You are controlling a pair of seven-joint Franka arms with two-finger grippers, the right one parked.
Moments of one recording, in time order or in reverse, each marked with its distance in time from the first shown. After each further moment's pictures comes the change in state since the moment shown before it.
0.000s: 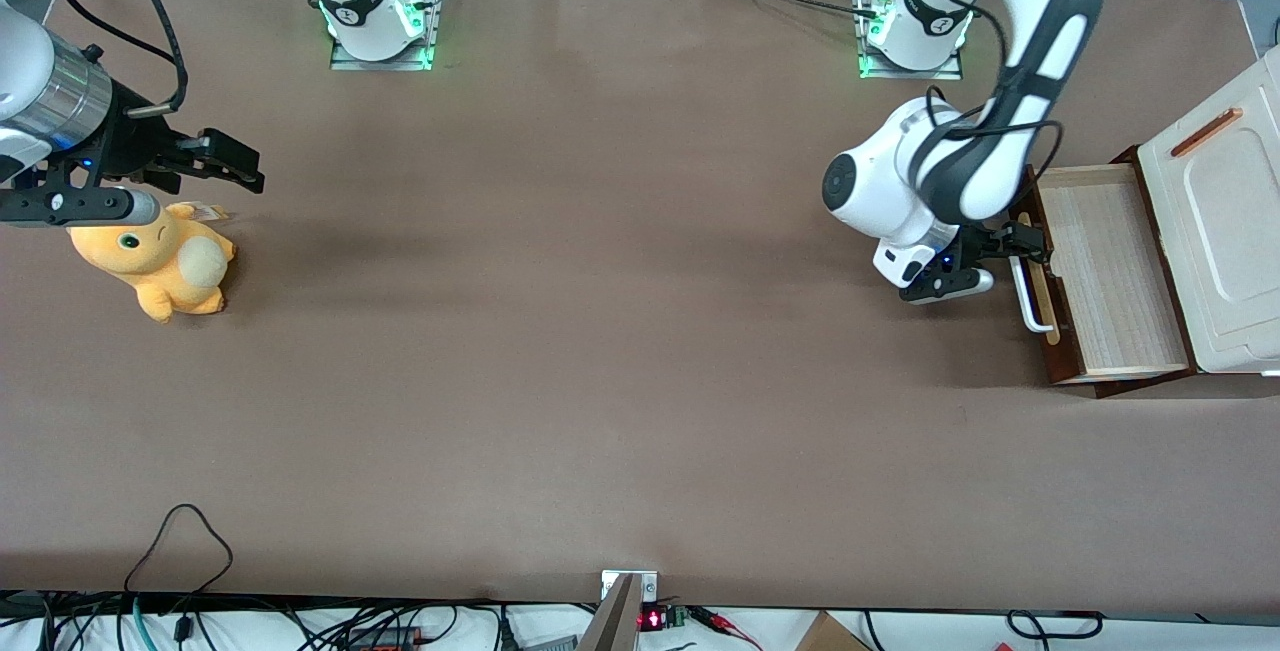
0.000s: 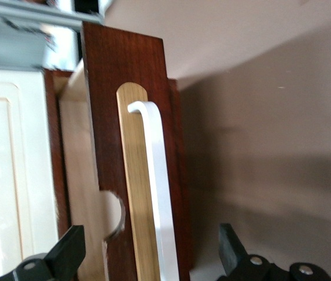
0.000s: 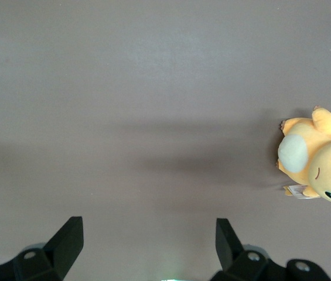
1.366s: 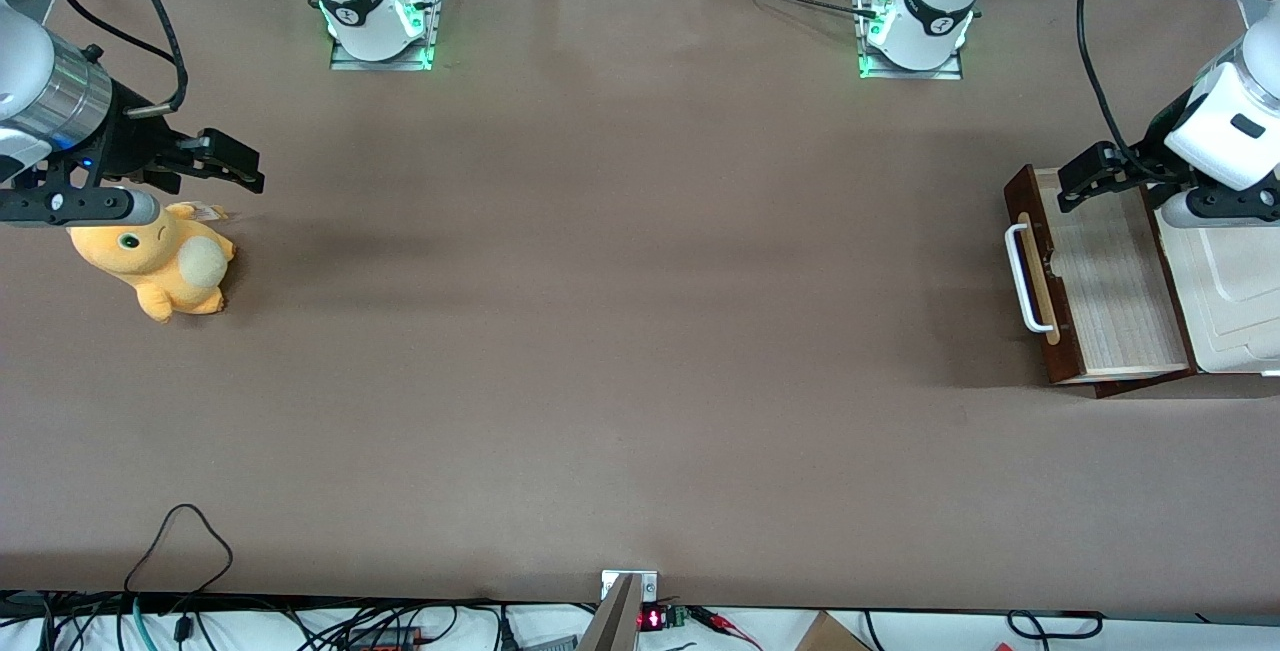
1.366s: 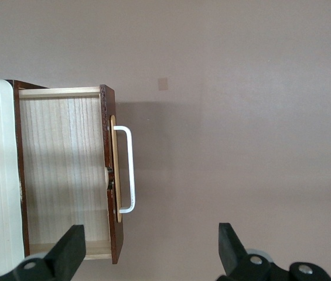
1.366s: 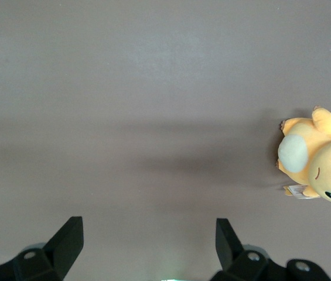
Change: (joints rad) arm 0.072 -0.315 0.255 0.439 -0.988 -0.108 0.761
